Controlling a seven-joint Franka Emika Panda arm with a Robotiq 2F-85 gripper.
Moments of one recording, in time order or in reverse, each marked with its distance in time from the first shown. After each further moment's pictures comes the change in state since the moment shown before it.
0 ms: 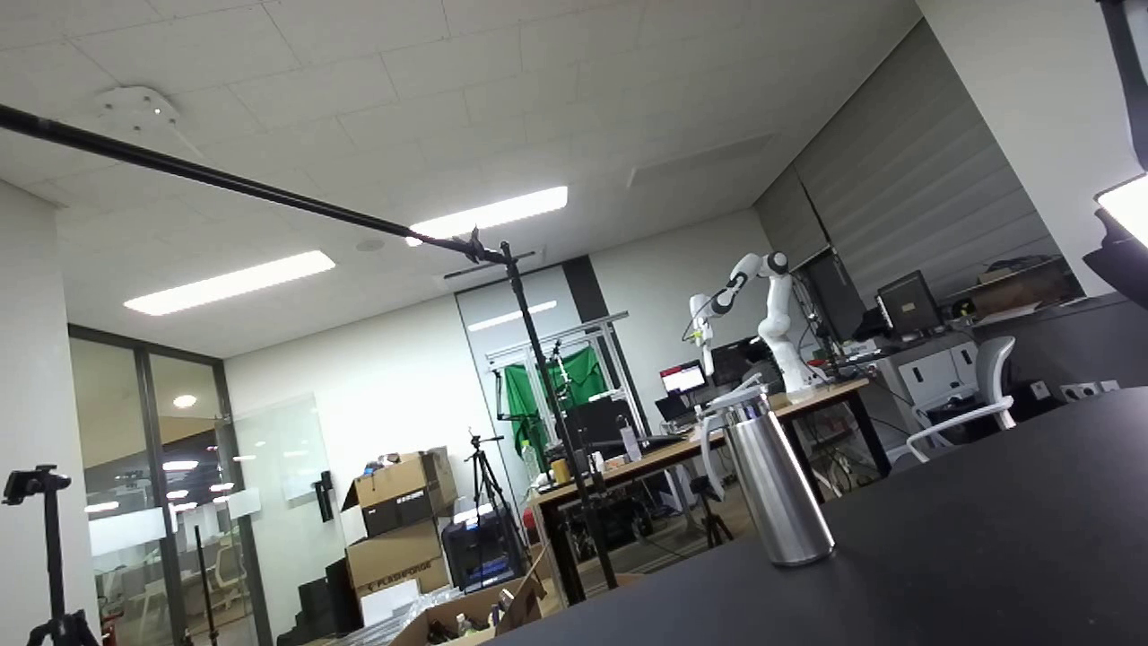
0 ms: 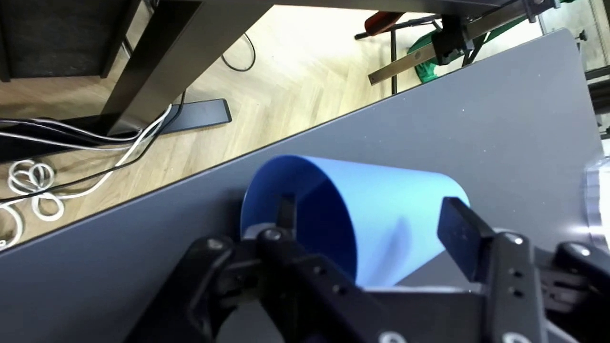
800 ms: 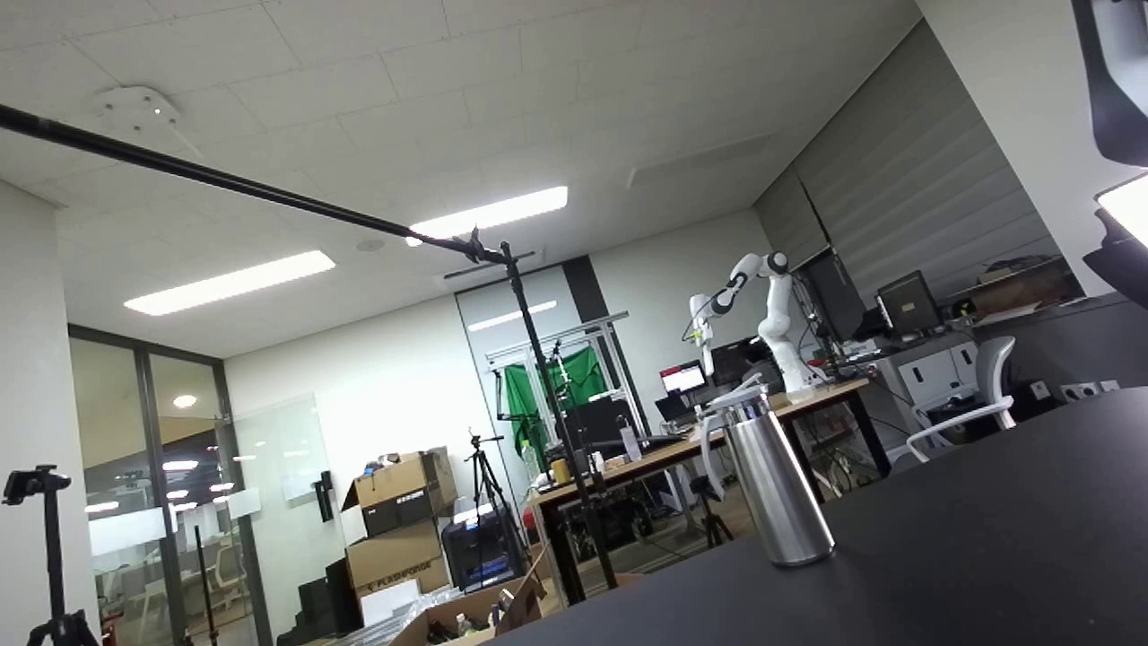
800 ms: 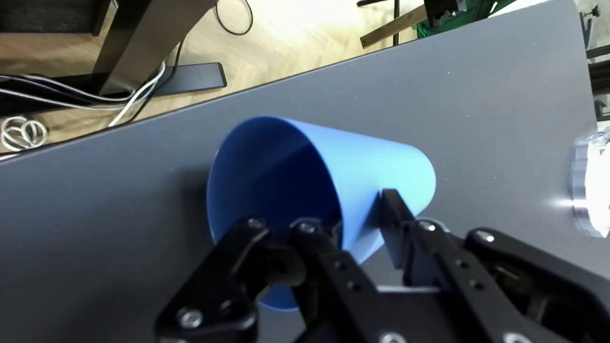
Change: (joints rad) arm 0.026 -0.061 0.016 -0.008 0.056 0.032 0.001
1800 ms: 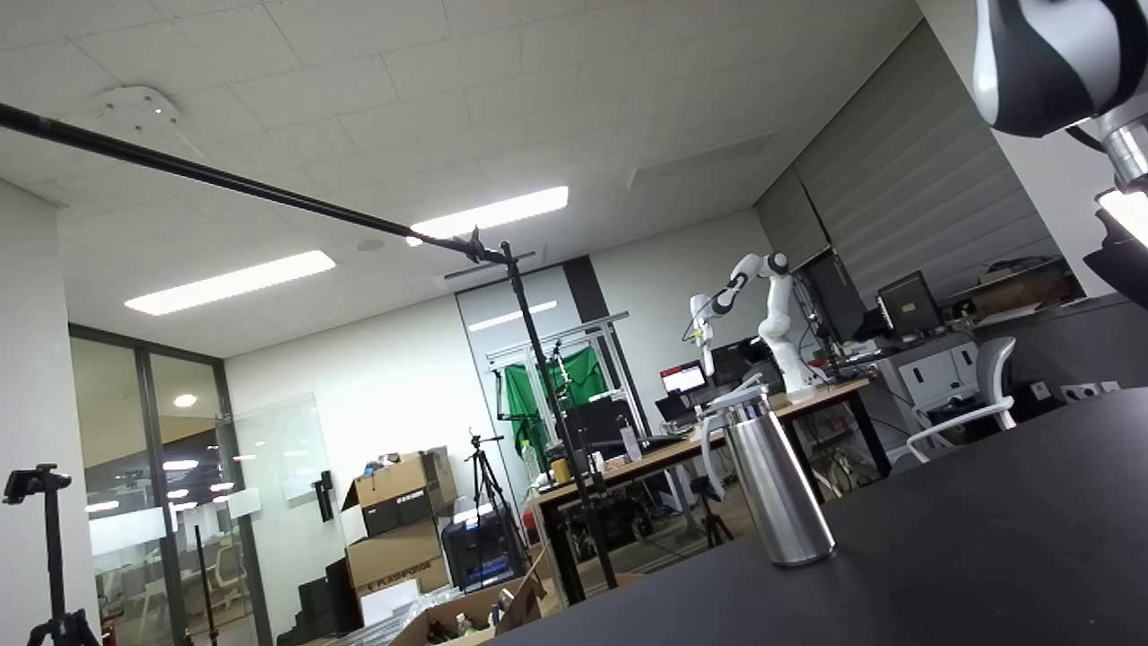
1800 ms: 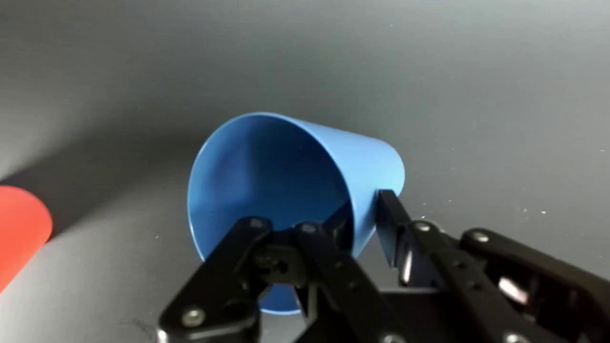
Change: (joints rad) arm 0.202 -0.276 0.010 -0.205 -0.360 0.569 0.161
